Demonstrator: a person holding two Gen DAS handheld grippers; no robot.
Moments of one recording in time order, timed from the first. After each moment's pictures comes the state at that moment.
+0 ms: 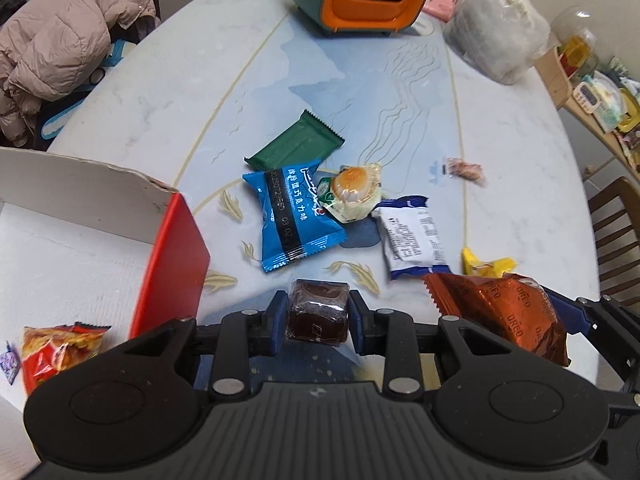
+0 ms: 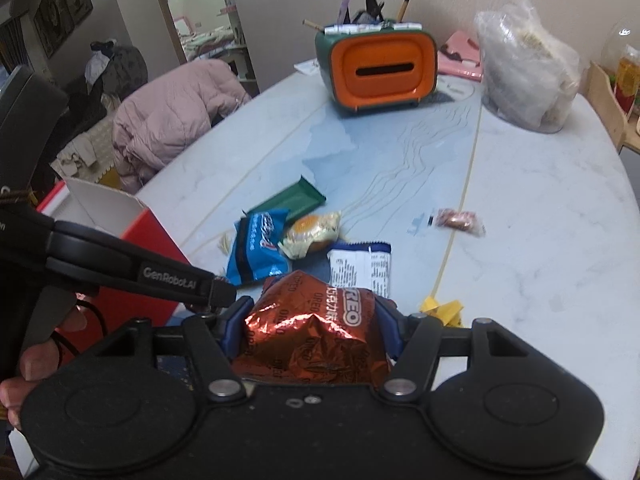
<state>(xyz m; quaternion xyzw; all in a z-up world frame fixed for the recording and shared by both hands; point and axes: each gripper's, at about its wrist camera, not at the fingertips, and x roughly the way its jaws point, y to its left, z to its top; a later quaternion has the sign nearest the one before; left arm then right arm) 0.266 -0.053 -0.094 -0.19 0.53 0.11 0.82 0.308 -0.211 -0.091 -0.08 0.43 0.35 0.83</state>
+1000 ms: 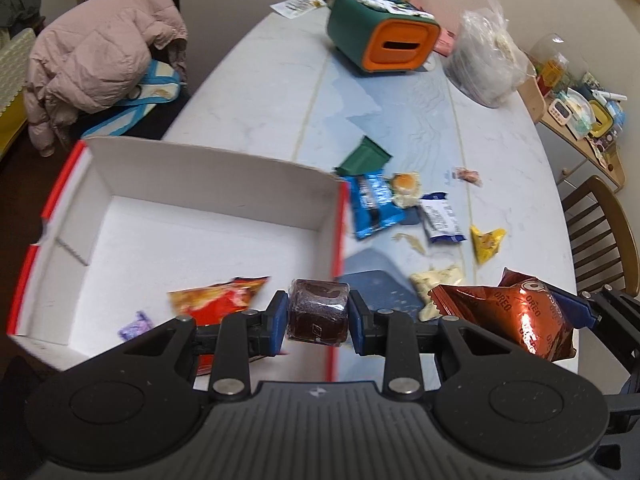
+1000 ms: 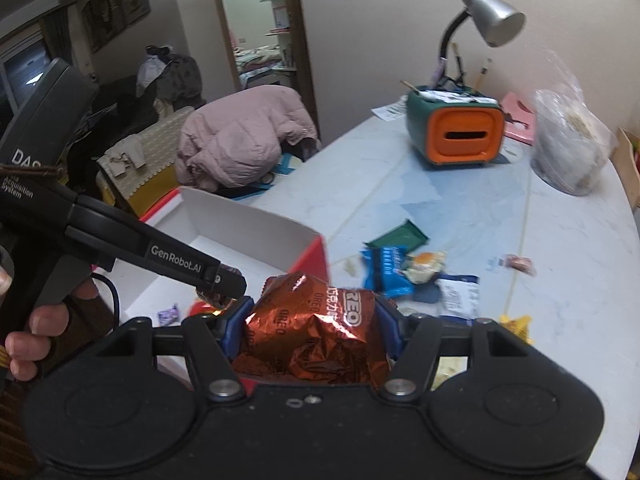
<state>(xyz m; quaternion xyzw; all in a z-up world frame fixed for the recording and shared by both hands) 0.140 0.037 -0.013 -0.19 0.51 0.10 0.84 0.186 -0.147 -0.003 -0.10 0.39 0.40 0.83</state>
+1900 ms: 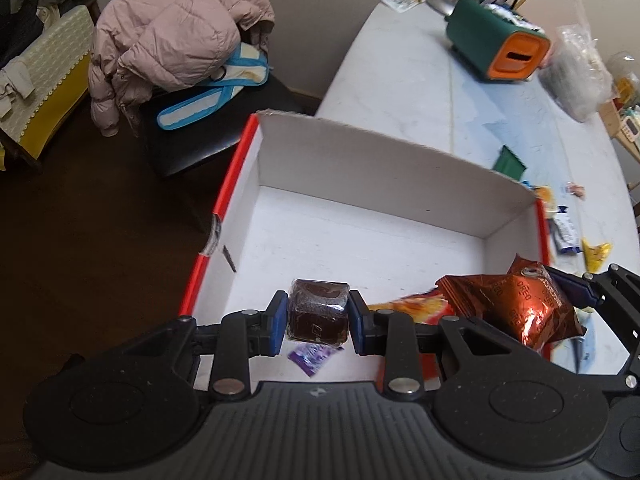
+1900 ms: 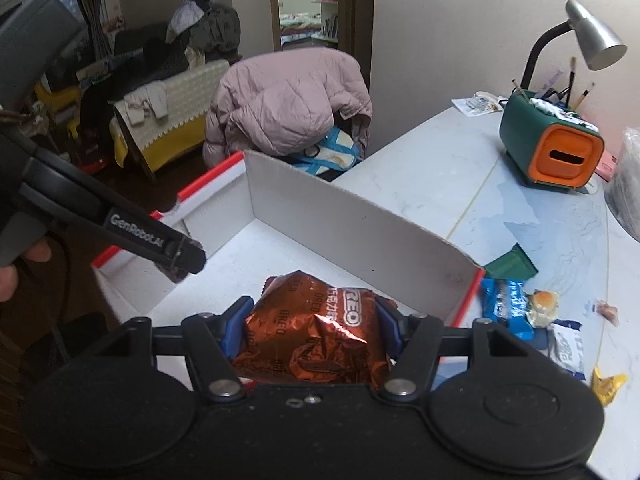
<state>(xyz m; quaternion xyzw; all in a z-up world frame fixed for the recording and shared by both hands) 0.105 0.182 -0.059 -0.18 0.53 0.16 0.81 0.155 0.014 -0.059 -0.18 0.39 0.42 0.80</state>
